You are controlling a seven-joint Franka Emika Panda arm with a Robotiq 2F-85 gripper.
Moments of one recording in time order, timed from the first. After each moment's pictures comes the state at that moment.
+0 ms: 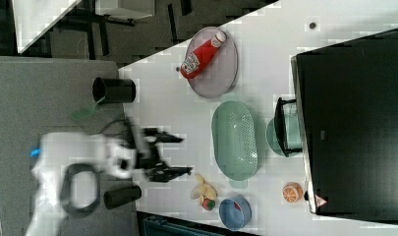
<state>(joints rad) -0.02 -0.12 0.02 -2.29 -0.05 0.41 0.36</state>
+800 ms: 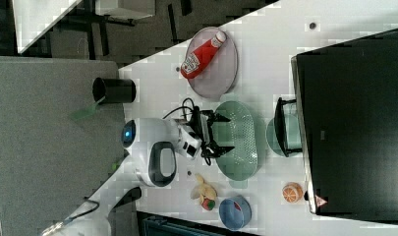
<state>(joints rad) -0.02 0.28 0.00 -2.36 -0.05 0.97 0.67</state>
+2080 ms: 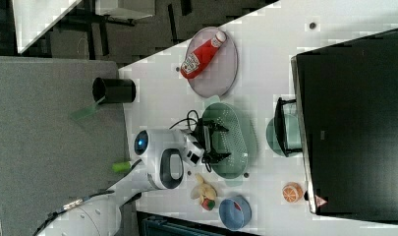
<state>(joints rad) 0.10 0.42 0.04 -2.41 0.03 1.16 0.80</state>
